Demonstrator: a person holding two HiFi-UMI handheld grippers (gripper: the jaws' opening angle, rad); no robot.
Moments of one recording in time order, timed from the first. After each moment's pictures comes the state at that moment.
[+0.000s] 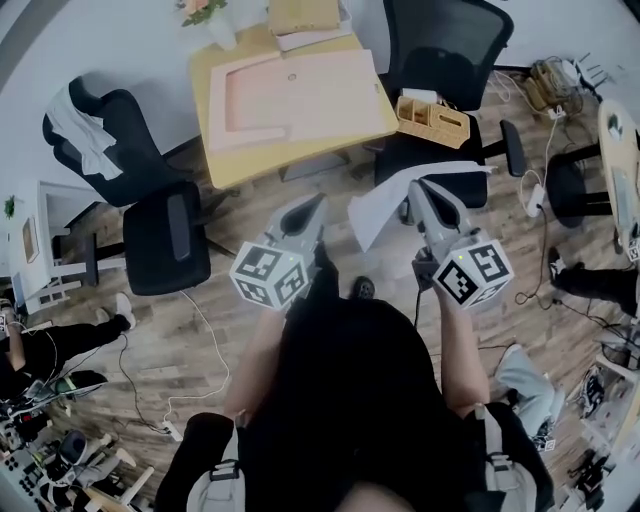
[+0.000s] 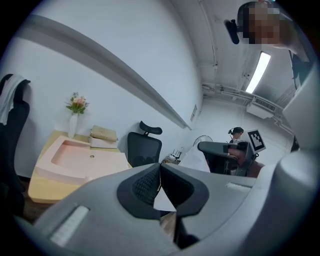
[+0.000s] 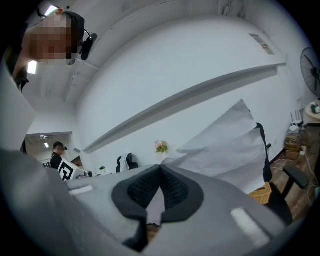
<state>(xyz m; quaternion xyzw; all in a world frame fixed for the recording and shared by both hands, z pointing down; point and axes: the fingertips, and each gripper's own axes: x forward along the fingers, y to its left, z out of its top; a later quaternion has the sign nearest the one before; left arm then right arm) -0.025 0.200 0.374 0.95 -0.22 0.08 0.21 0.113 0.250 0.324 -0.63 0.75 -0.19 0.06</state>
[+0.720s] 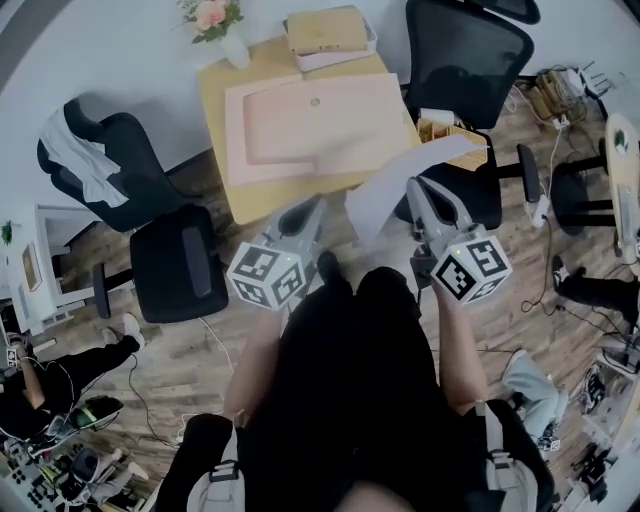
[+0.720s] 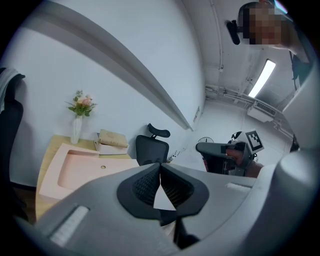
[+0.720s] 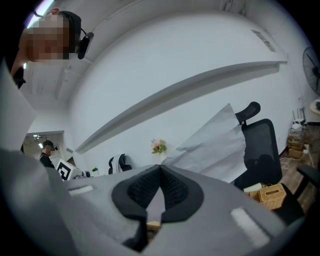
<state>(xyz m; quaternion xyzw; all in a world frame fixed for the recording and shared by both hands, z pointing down) -0.064 0.043 0.382 0.95 -0.21 0.08 0.22 0.076 0.093 0.335 -0.64 0.74 -0.20 0.05</state>
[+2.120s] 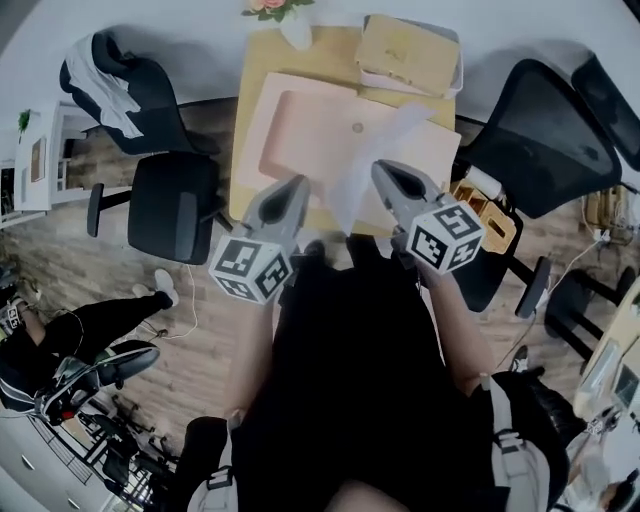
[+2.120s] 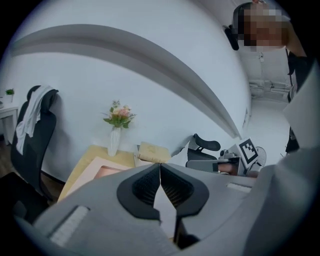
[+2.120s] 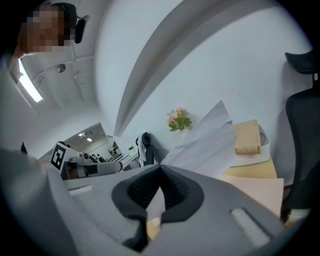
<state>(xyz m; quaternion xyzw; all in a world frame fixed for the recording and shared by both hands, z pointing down) -0.026 -0.156 0.402 0.86 -0.45 0.08 0.24 0.093 -0.173 0.428 -0.38 0.87 -0.31 -0.04</state>
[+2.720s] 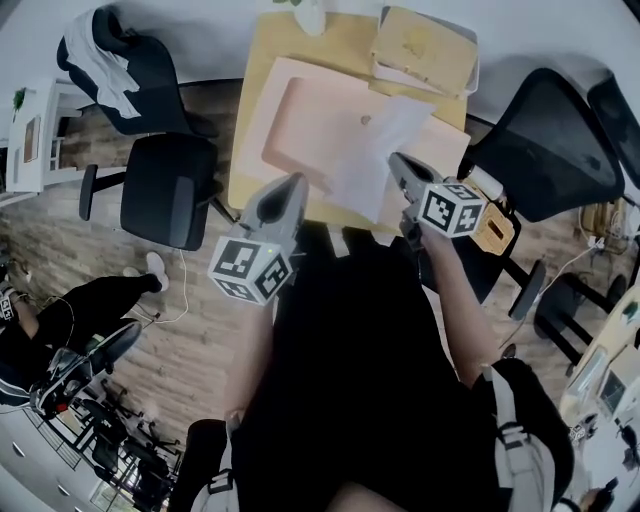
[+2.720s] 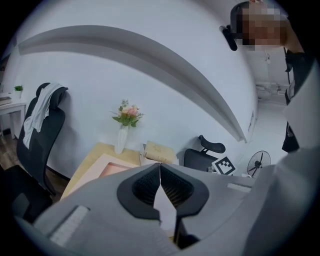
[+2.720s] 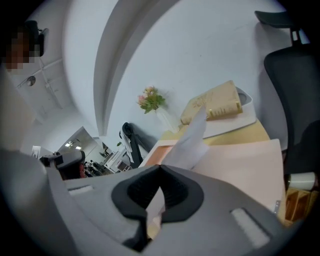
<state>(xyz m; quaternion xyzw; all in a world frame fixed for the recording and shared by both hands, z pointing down) -0.055 -0.155 0.413 0.84 -0.48 0.07 0.25 0.110 -0.197 0.538 -0.40 0.81 -0.43 -0.08</state>
